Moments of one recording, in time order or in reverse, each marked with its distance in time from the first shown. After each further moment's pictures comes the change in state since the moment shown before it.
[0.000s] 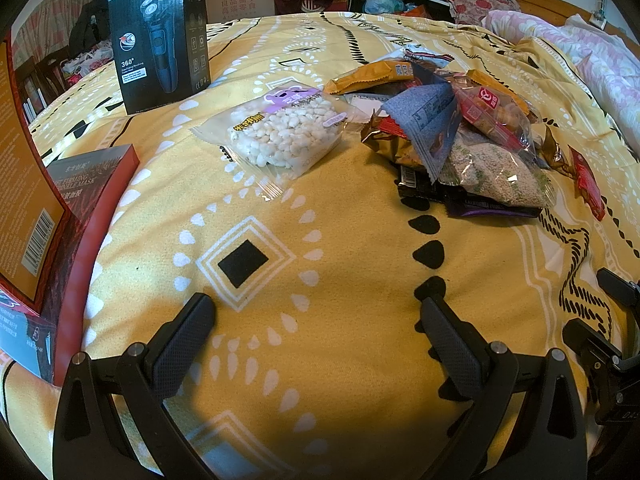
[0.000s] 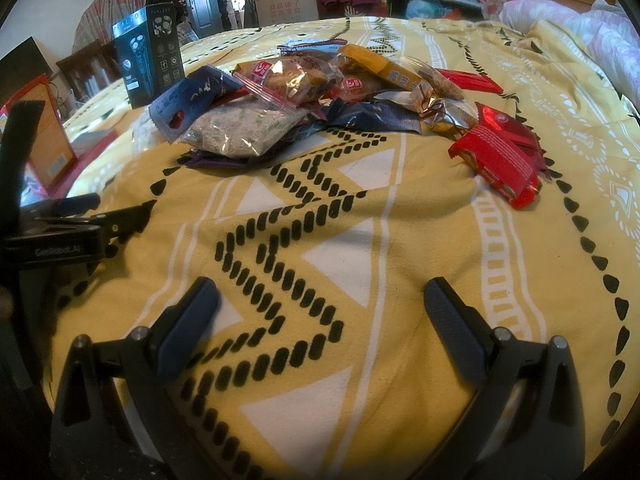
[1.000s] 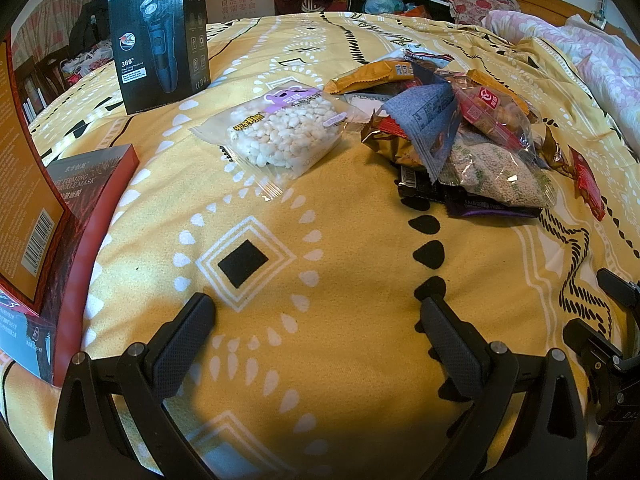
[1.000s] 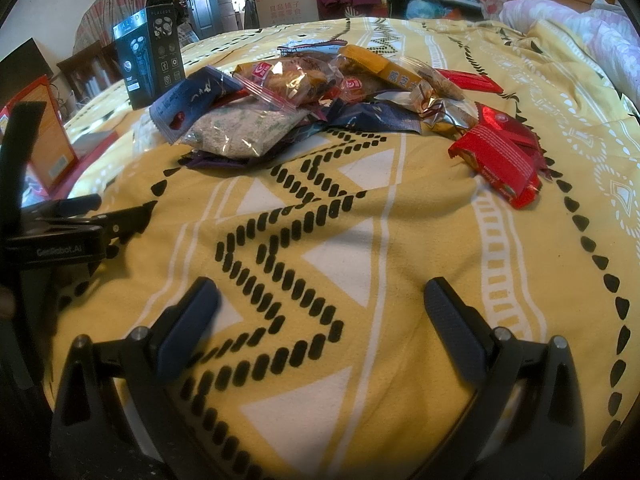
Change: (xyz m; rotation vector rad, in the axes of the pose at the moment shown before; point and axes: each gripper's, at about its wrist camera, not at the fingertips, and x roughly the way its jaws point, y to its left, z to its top) left arm 0.000 0.000 0.000 -0.001 0.001 -0.001; right arm 0.000 0.000 0.000 0.001 -0.001 0.001
